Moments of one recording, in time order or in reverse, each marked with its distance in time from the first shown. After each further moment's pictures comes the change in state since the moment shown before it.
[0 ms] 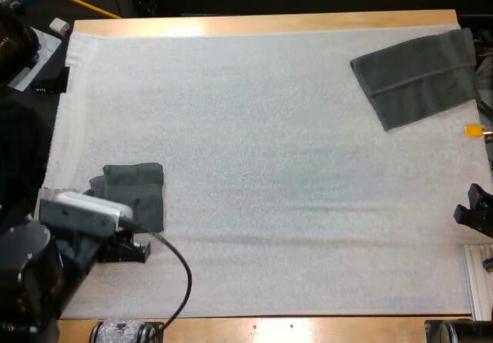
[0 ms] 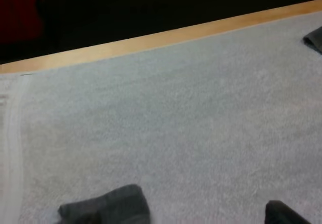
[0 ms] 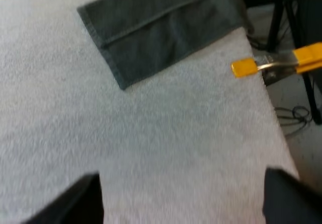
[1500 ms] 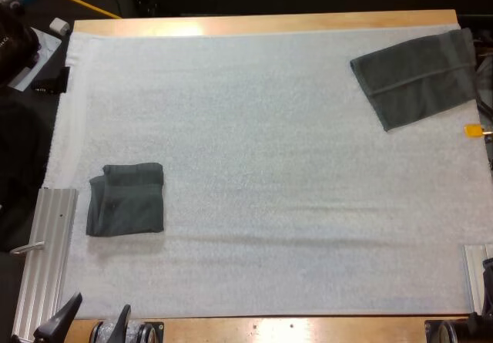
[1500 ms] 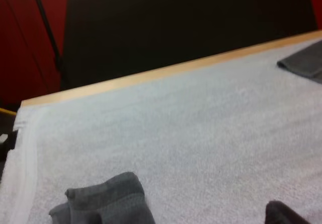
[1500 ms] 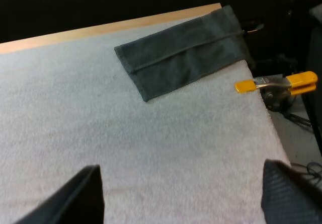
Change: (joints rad) left arm 0.000 -0.543 0.065 0.246 0.011 0.024; right arm 0.002 -0.539 0.013 0.237 -0.026 -0.007
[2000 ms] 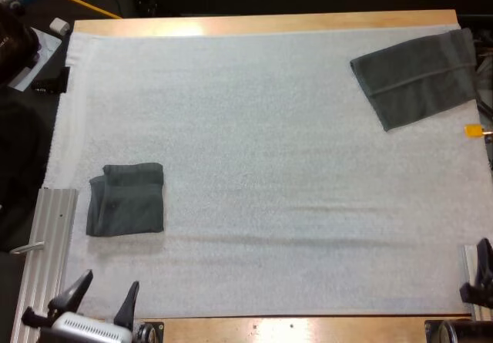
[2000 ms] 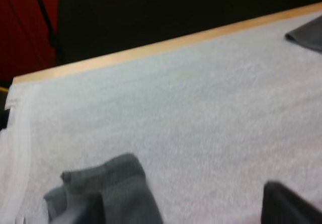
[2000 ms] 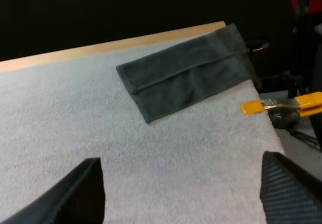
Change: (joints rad) left arm 0.000 0.000 0.140 -0.101 0.000 0.007; right arm 0.000 0.000 0.138 -0.204 0.000 -0.001
